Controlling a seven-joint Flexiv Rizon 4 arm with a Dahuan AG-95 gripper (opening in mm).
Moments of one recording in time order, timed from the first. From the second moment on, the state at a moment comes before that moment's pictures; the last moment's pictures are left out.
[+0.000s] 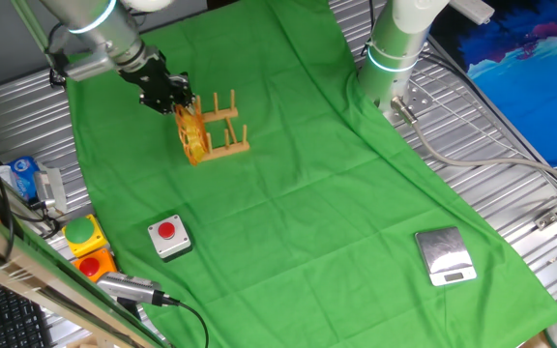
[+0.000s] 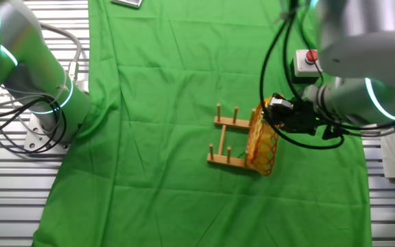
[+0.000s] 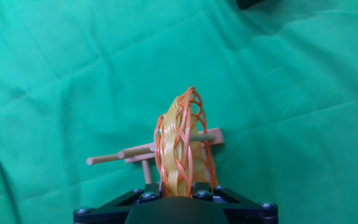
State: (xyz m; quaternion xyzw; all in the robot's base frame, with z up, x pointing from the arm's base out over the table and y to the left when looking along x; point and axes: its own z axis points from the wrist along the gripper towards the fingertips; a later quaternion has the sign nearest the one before) arm 0.530 -0.078 0.148 0.55 -0.81 -0.19 0.08
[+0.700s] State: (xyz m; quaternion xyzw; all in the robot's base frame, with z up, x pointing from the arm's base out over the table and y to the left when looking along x) arm 0.529 -0.078 0.149 0.53 -0.81 -0.23 0.08
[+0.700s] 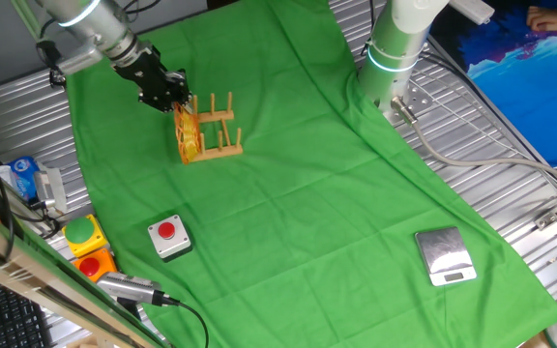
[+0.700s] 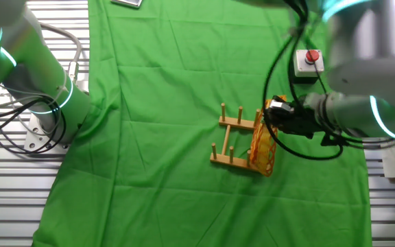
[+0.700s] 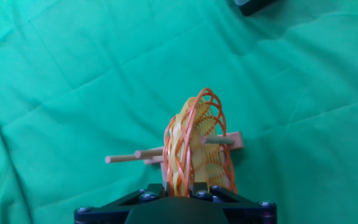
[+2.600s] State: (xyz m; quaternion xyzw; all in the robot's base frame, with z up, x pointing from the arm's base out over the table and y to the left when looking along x) arm 0.526 -0.077 0.152 0.53 -0.81 -0.26 0.07
